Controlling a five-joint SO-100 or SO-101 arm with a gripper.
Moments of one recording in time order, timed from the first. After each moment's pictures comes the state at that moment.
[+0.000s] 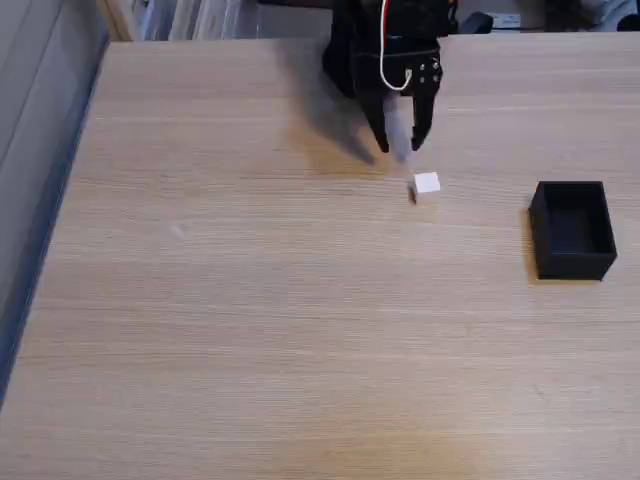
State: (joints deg) arm -7.0 161.0 154.8 73.9 -85.5
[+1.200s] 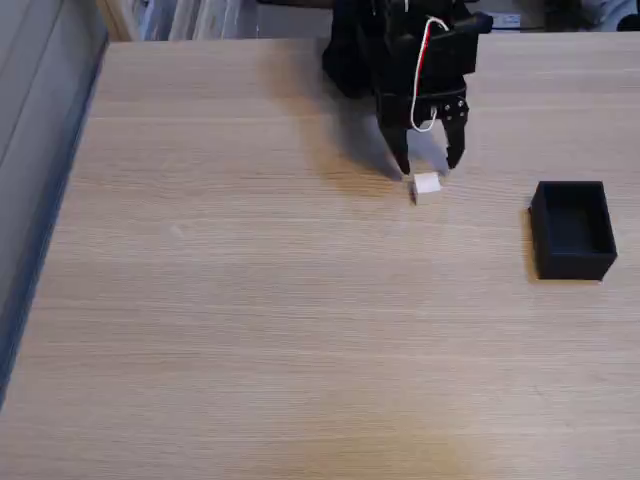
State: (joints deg) arm -12.9 134.1 148.5 58.6 -80.2
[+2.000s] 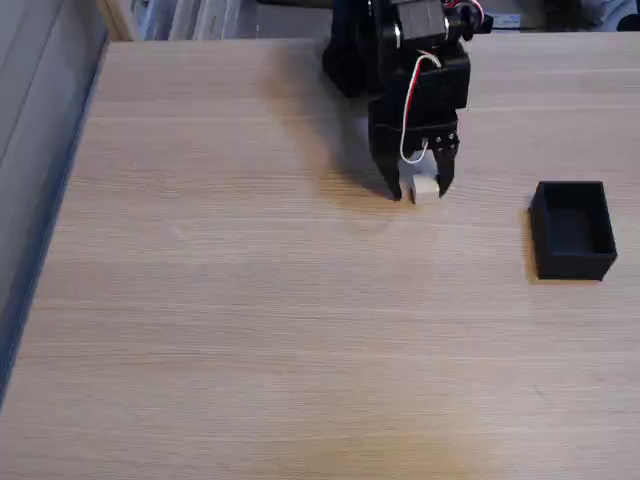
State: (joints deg) arm -8.8 120.5 145.8 48.7 -82.9
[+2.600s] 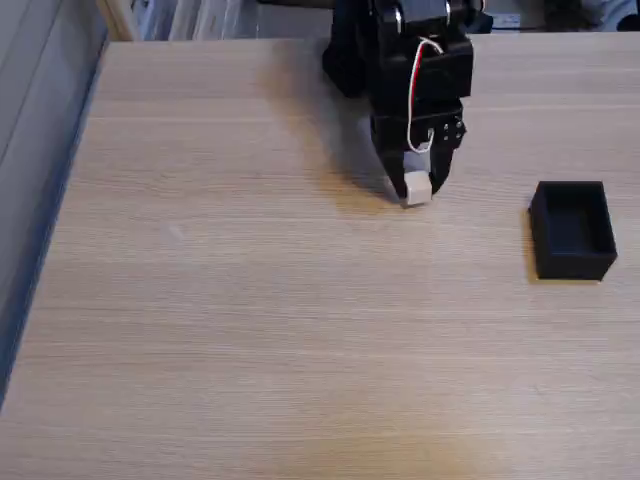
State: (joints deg) arm -10.7 128.5 146.2 50.8 -86.8
